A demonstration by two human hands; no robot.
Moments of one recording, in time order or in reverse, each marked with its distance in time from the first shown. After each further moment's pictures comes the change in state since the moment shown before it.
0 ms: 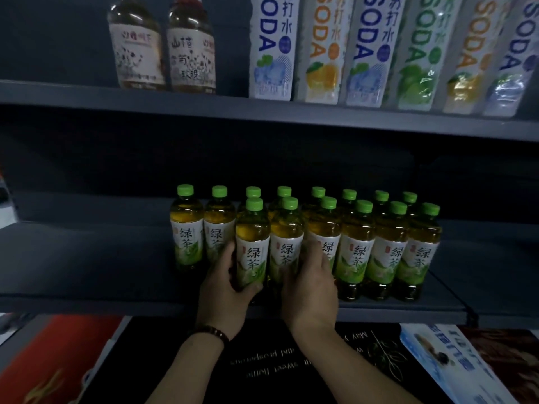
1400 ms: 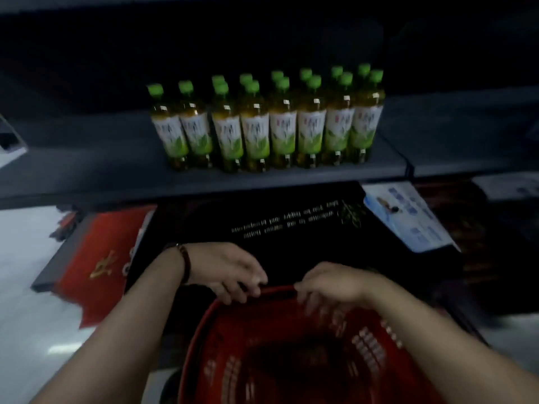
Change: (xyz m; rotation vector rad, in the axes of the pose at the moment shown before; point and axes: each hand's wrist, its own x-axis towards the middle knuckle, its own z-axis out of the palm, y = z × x) left_hand -0.158 0.037 -0.038 0.300 -1.194 -0.611; right_hand -0.165 0.101 -0.157 0.084 -1.300 0.578
